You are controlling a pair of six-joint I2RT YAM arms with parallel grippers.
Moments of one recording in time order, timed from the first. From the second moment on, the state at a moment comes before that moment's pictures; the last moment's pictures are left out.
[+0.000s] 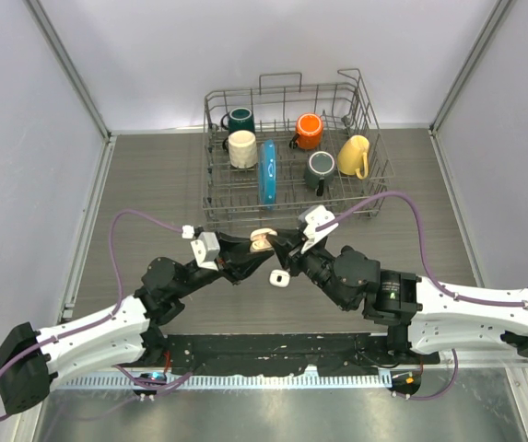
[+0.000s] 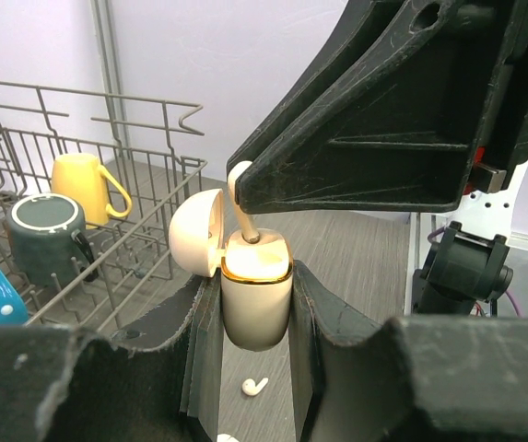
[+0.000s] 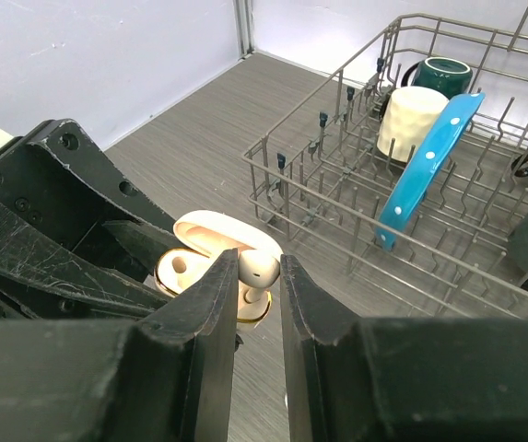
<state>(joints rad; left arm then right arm) -0.92 0.82 0.34 0.82 0.23 -0.13 1.37 0.95 0.87 0.07 0.69 0.08</state>
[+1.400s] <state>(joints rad) -0.92 0.81 0.33 0.82 0.21 -0.13 1.37 0.95 0.89 -0.03 0.63 0.11</state>
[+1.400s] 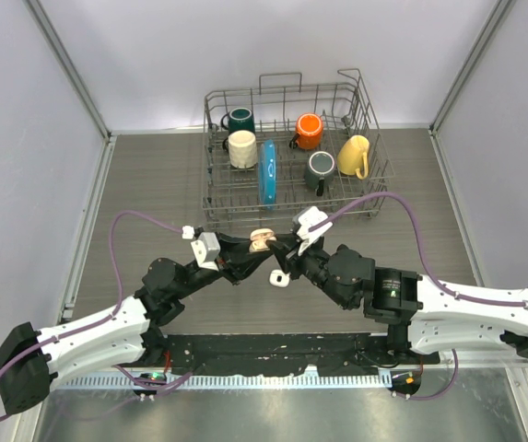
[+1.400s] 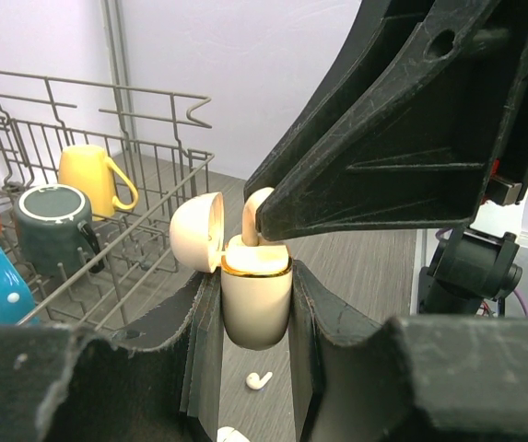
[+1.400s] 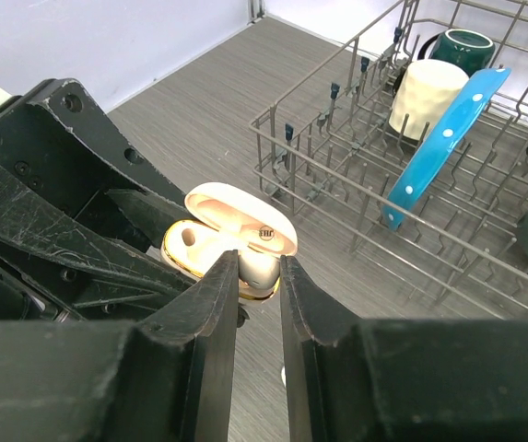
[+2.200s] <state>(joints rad) -0.92 0.81 0.32 0.89 0.21 -0.13 1.35 0.98 0.95 -0.09 0.62 0.26</state>
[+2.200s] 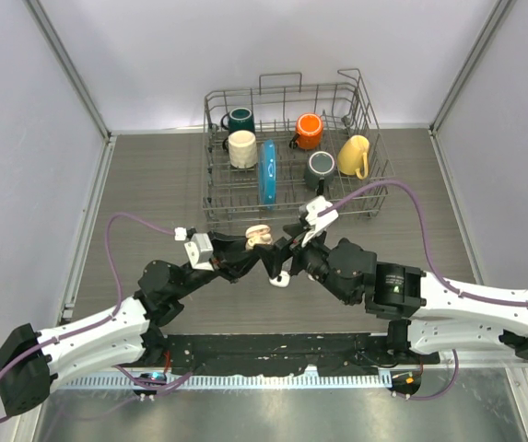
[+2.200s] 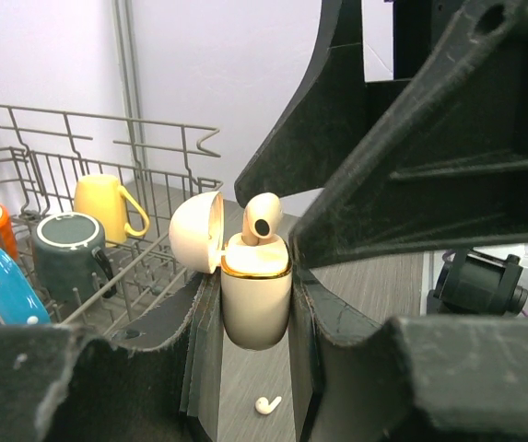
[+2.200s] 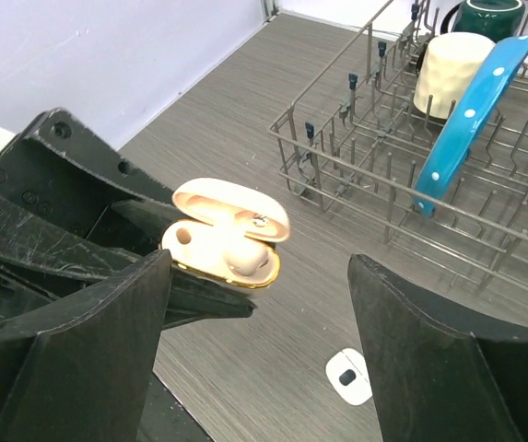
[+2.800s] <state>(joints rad) -0.92 0.80 0.31 0.91 0.20 -0.11 0.94 0.90 1.04 -0.22 0.25 0.68</state>
